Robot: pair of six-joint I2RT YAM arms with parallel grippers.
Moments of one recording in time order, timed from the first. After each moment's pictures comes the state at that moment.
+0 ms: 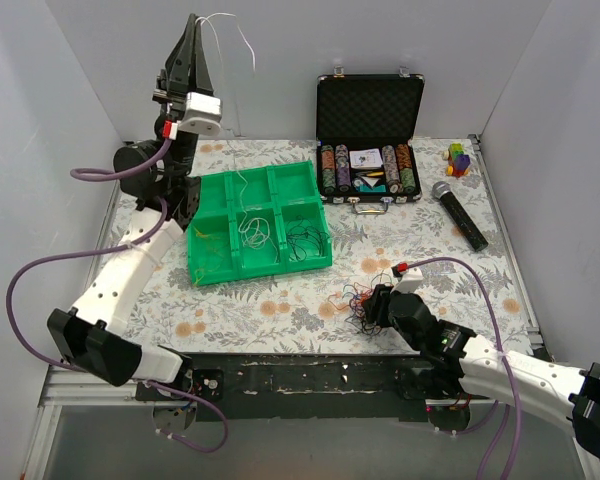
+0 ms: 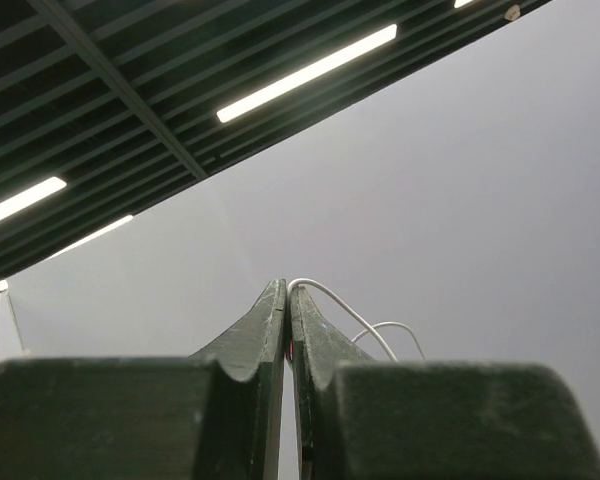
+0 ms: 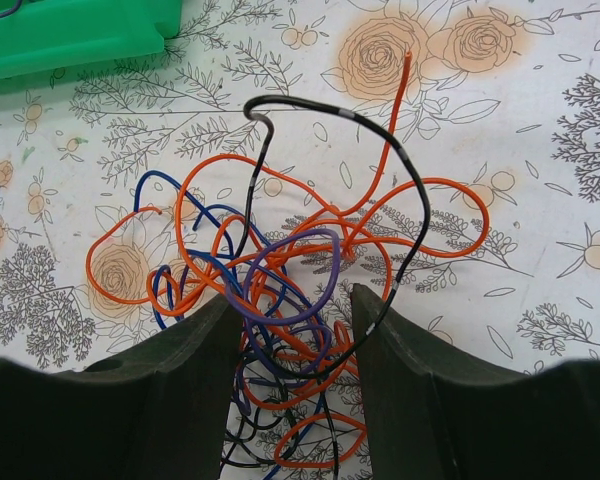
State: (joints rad) left arm -0.41 1.39 1.53 0.91 0.12 0.68; right arm 0.96 0.67 0.12 -0.02 0.46 0.65
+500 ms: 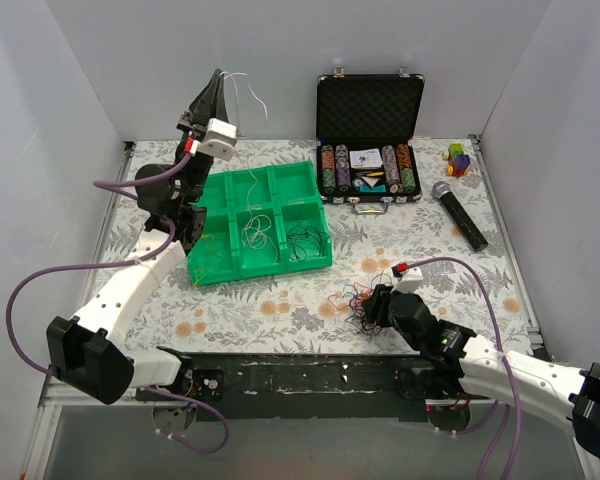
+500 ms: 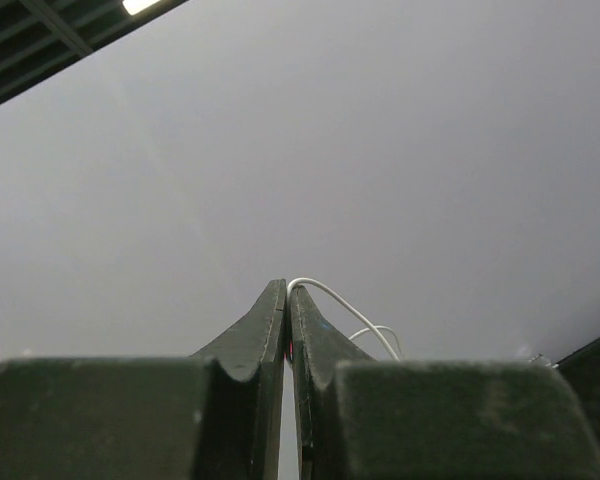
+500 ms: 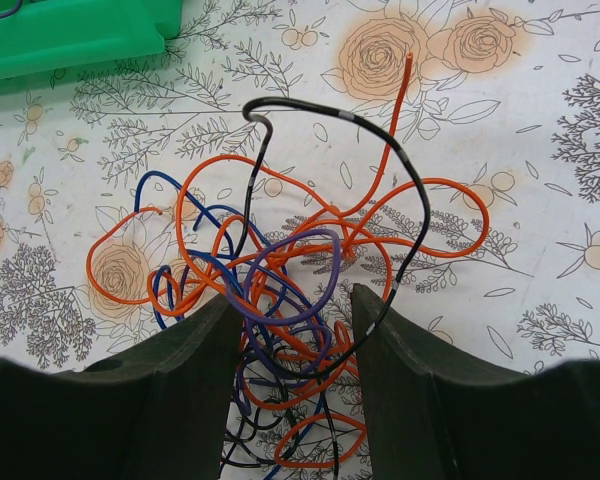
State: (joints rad) left arm -0.41 1.28 1.21 0.86 0.11 0.64; right arm 0.96 0.67 0.12 -0.02 0.46 0.65
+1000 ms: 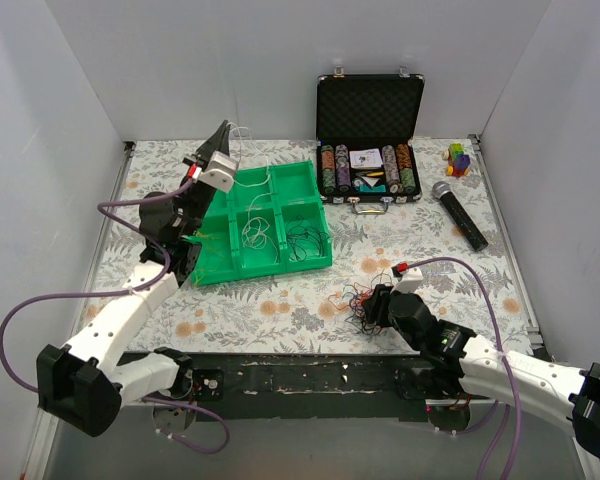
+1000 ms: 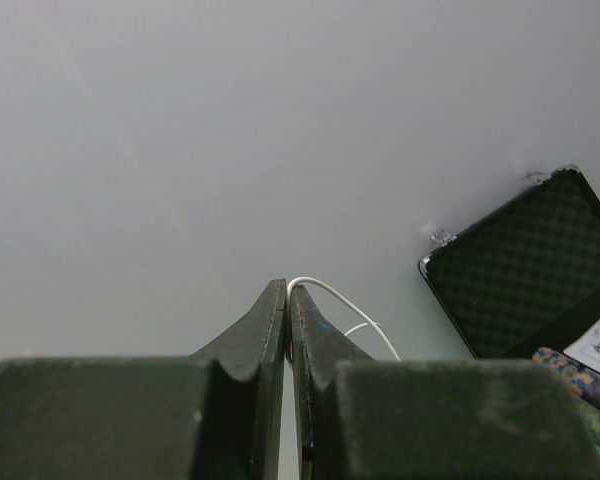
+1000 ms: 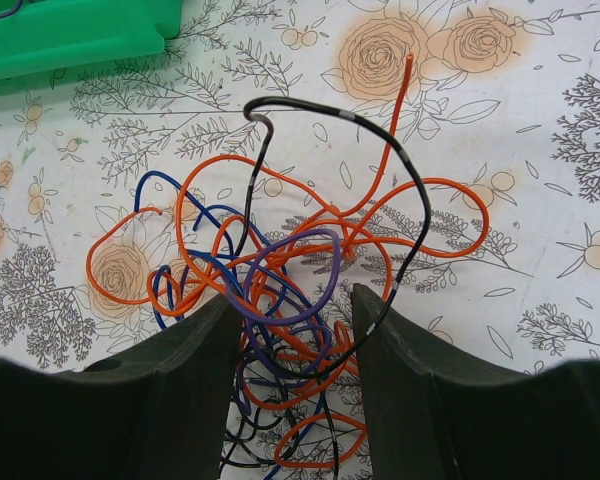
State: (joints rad) left arm -0.41 1.12 0.95 0.75 0.10 0.56; right arm 0.96 0.67 0.12 -0.02 0.46 0.65
